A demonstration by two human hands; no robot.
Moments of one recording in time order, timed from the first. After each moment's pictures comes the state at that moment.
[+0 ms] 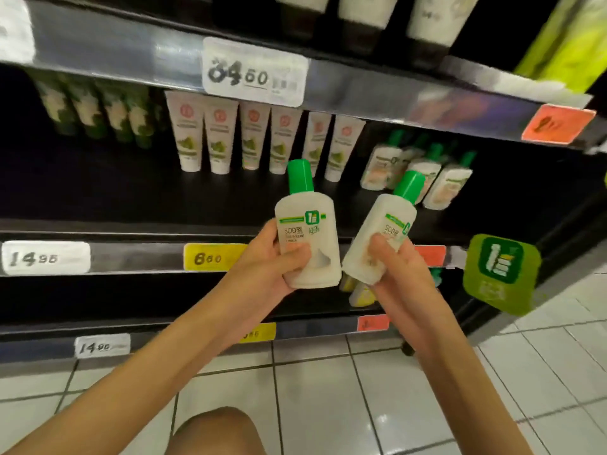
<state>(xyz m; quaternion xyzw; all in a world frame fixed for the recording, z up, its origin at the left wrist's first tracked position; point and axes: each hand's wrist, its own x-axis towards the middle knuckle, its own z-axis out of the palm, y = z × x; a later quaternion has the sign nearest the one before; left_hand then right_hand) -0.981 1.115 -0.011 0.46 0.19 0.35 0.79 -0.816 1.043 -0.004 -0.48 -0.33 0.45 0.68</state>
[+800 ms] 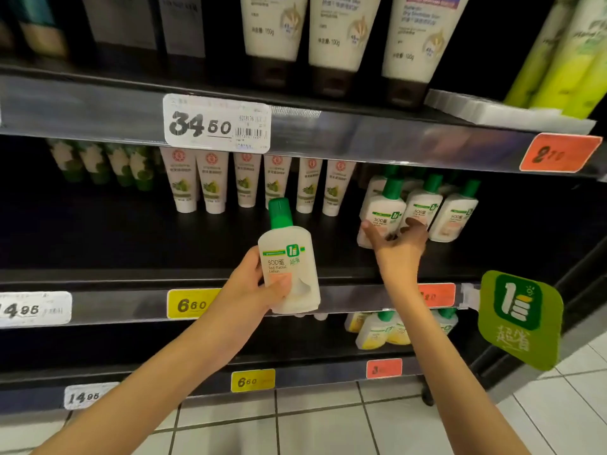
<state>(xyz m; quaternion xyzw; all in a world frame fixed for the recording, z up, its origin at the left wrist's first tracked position) -0.961 1.151 -0.028 0.55 0.31 0.38 0.68 -0.722 1.159 -0.035 -0.72 -0.34 0.02 0.61</state>
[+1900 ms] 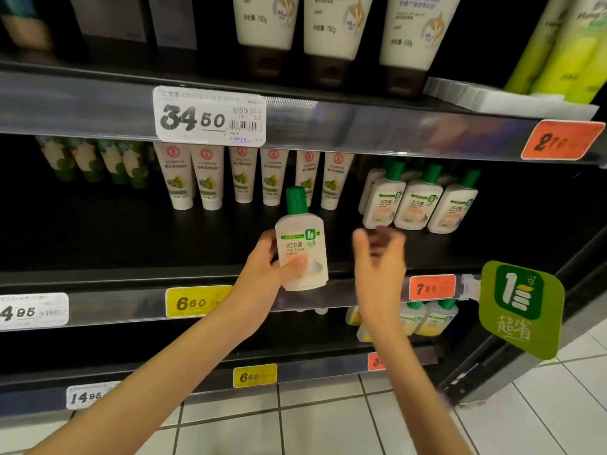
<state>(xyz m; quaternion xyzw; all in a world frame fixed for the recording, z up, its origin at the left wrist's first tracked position) -0.930 1.170 -0.031 0.56 0.32 0.40 0.66 -0.789 1.119 -0.038 -0.65 -0.37 0.07 0.66</state>
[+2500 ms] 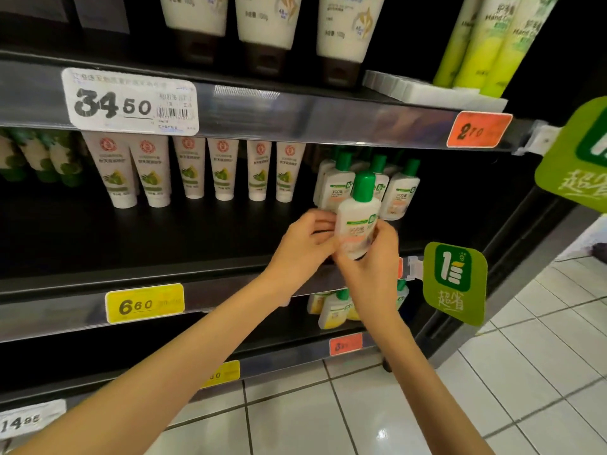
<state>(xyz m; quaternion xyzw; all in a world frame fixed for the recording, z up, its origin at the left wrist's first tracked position) -0.843 1.145 -0.003 0.68 0.23 0.35 0.60 -0.748 1.082 -0.029 -0.73 -0.41 -0.02 0.55</state>
